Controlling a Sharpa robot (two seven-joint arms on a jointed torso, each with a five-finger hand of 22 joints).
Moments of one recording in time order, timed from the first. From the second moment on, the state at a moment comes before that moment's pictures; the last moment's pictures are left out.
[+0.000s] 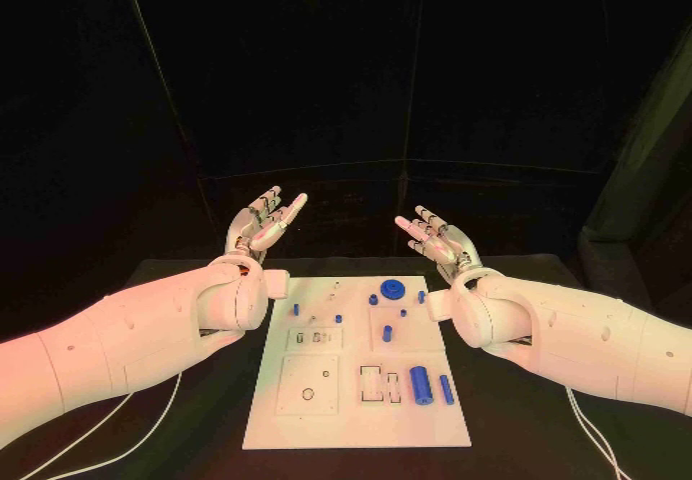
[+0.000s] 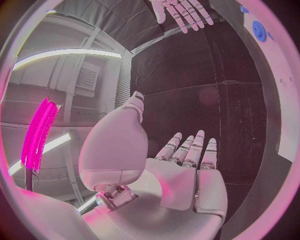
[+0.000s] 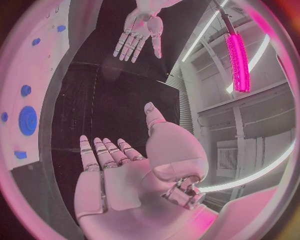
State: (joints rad) left arm 1.13 -0.66 -0.01 1.29 0.05 -0.56 0.55; left_hand 1.17 -0.19 0.05 0.29 0.07 0.25 0.14 0.02 0.03 0.17 0.19 0.02 0.02 0.29 0.19 0.03 0.04 0.13 0.08 0.28 0.01 0.02; right arm 1.10 -0.67 -0.03 1.35 -0.13 -0.50 0.43; right_hand 1.03 0.15 -0.07 -0.07 0.21 0.10 0.13 0.01 0.02 0.15 0.22 0.01 0.02 0.16 0.21 0.02 0.02 0.04 0.21 0.28 0.03 0.03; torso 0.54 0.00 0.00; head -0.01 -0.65
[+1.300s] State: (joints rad) left arm 1.14 -0.84 -0.01 1.47 0.03 -0.36 0.58; left_hand 1.29 -0.04 0.06 0.20 0.06 0.89 0.22 0.16 0.07 0.98 0.18 0.20 0.07 1.08 0.13 0.25 0.15 0.17 0.84 0.25 0.27 0.12; right arm 1.20 -0.69 -0.04 1.22 -0.79 -0.32 0.34; right_hand 1.33 0.13 0.05 -0.29 0.21 1.00 0.19 0.12 0.07 1.16 0.12 0.11 0.06 1.32 0.05 0.20 0.09 0.17 1.05 0.16 0.37 0.14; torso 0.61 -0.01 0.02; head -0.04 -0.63
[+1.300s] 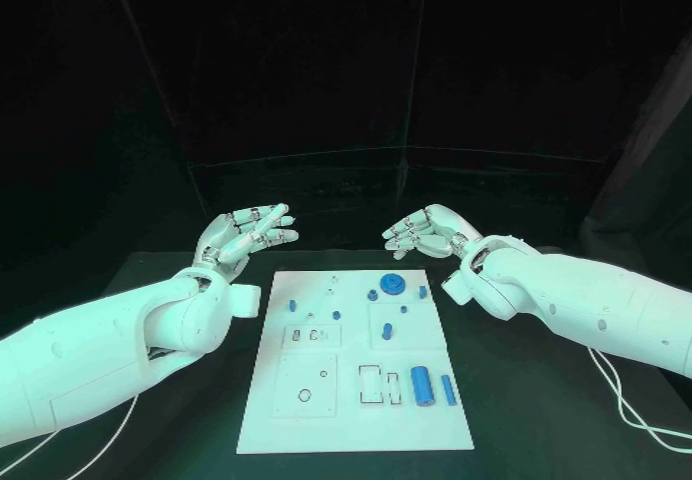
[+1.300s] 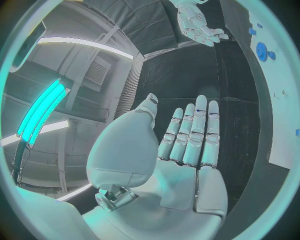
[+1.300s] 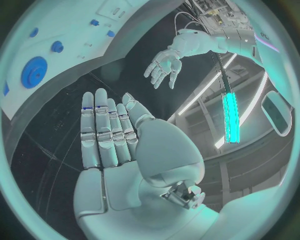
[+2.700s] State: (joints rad) left arm 1.14 -0.89 -0.04 1.62 0.00 -0.25 0.57; left_hand 1.29 -0.02 0.03 0.16 0.06 0.93 0.22 0.15 0.07 1.04 0.16 0.18 0.07 1.12 0.12 0.23 0.18 0.17 0.89 0.24 0.26 0.09; right arm 1.24 -0.63 -0.04 1.25 -1.67 -0.12 -0.03; right_hand 1.27 0.05 0.16 -0.28 0.15 1.03 0.16 0.07 0.07 1.14 0.09 0.06 0.06 1.47 -0.01 0.99 0.69 0.17 1.22 0.10 1.00 0.59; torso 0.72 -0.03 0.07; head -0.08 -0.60
